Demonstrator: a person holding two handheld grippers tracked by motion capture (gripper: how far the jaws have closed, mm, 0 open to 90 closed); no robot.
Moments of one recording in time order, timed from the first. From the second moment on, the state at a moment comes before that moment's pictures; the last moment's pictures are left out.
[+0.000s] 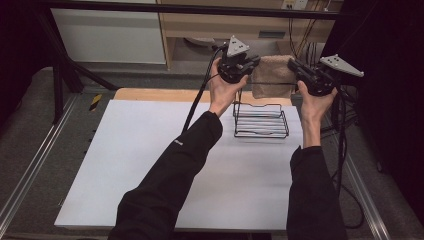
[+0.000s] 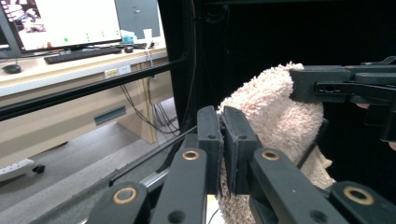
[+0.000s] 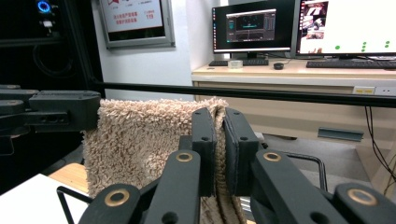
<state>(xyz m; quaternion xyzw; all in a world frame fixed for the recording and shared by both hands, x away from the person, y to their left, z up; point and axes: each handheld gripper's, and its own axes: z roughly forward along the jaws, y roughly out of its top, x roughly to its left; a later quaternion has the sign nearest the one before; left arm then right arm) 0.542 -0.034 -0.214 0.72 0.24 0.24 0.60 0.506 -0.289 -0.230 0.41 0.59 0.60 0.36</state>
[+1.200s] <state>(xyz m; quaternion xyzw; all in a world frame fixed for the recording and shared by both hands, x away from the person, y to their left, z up) 0.505 -0.038 -0.239 0.76 0.20 0.21 0.58 0.470 -0.296 -0.254 0.40 0.59 0.60 0.35</state>
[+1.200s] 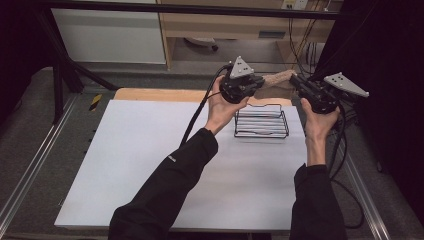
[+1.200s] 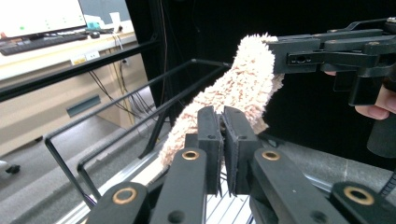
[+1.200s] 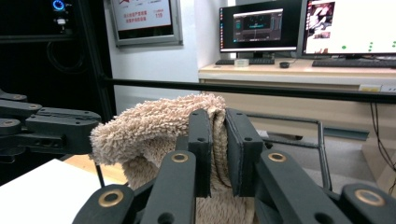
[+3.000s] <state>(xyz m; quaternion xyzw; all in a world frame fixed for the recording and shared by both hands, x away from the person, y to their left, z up) 0.515 -0.040 -0.253 0.80 0.23 0.16 0.53 0.464 -0.292 -0.272 0.43 0.67 0.53 0.29</state>
